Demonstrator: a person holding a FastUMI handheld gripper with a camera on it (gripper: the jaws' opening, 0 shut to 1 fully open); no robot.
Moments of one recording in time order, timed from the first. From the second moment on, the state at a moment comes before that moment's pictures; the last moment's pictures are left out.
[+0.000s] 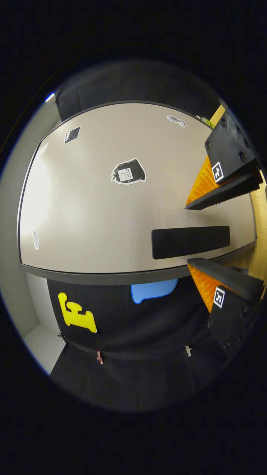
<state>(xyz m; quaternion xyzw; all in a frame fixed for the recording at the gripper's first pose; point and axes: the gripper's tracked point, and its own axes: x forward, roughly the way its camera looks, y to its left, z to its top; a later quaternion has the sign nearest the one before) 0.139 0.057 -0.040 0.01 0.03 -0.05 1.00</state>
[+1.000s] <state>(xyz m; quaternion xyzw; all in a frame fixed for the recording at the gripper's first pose) 0.097 0.065 -0.031 0.00 0.04 -0.04 1.00</state>
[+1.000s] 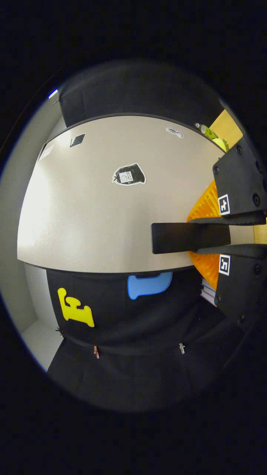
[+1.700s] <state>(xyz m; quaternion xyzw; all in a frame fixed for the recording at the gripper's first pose) 0.025 0.041 -0.018 0.00 0.05 0.03 1.00</state>
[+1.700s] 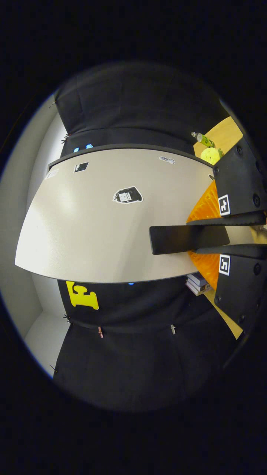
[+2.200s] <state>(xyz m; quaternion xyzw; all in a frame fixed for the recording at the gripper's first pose) -0.006 -0.014 -0.009 0.01 0.05 0.04 1.00</state>
